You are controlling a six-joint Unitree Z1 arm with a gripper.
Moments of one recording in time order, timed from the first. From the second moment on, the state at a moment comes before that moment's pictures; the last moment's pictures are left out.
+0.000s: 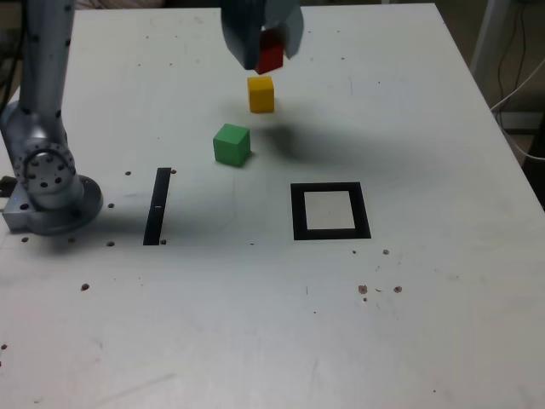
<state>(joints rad) 0.46 1.98 -1.74 1.51 0.15 -0.01</state>
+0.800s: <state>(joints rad) 0.03 2.04 -1.63 1.32 0.05 -0.04</state>
